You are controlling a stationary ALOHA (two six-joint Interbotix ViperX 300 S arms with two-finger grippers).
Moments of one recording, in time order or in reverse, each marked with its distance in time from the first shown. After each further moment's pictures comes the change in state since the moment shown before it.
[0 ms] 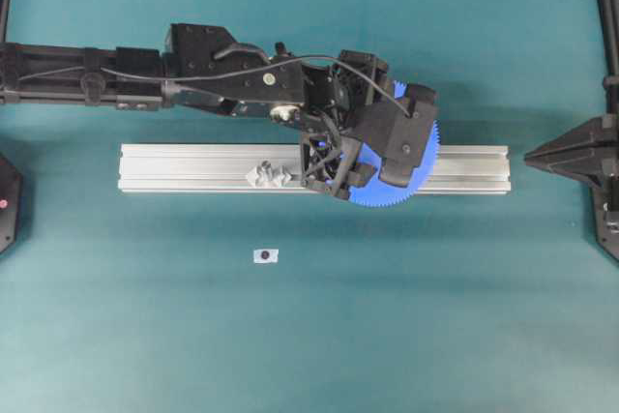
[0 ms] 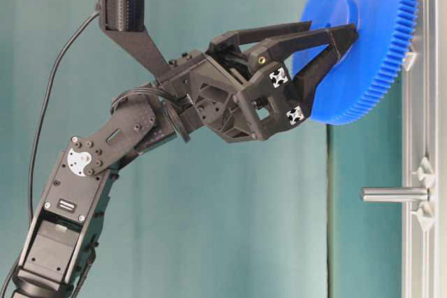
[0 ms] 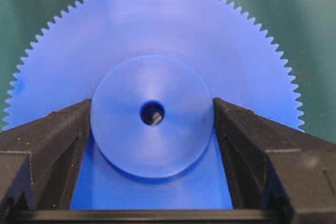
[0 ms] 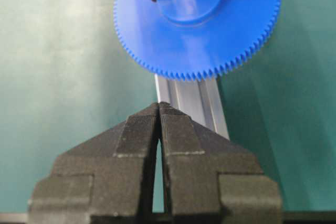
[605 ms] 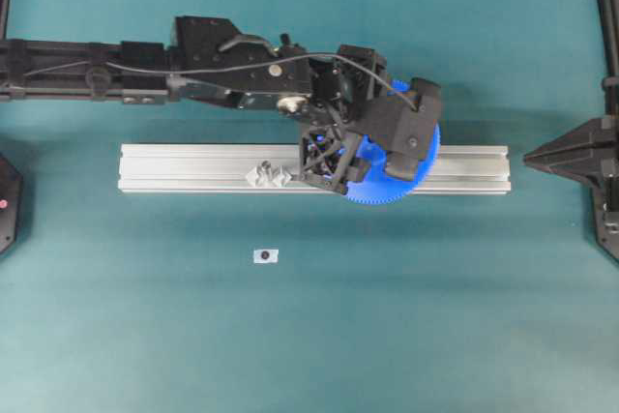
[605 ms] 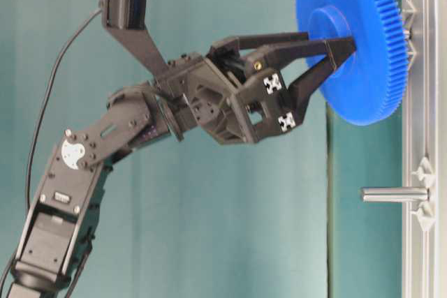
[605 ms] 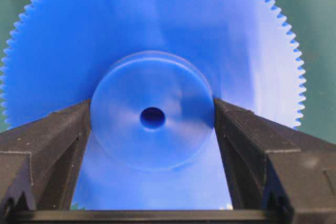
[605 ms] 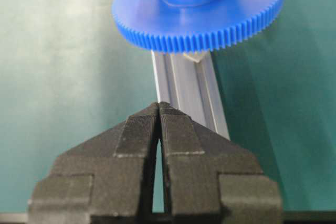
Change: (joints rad) left arm 0.009 0.021 -0.057 0.000 0.087 0.005; right arm 0.000 0.000 0.009 0.000 -0.015 0.002
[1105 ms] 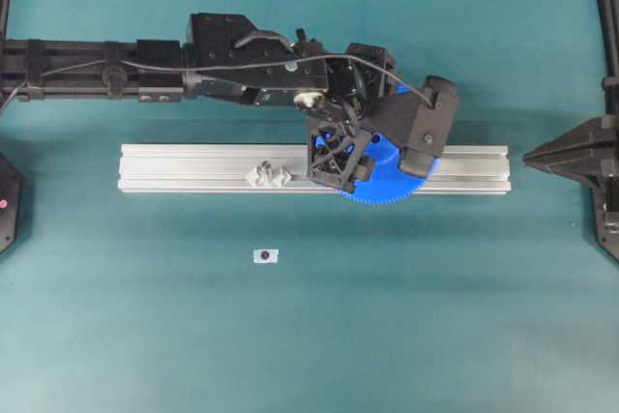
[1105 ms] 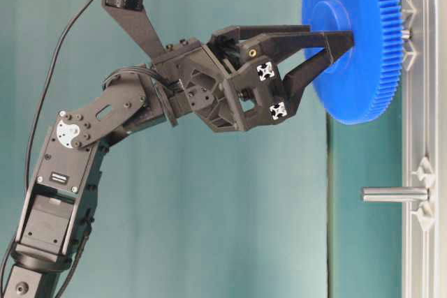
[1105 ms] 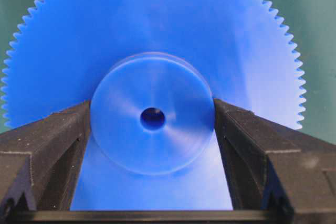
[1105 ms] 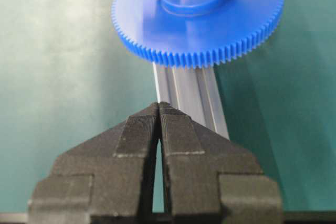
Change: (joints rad) left arm 0.003 0.041 -0.069 0.000 0.067 -0.003; right arm 0.000 0.000 0.002 0.000 -0.005 0.000
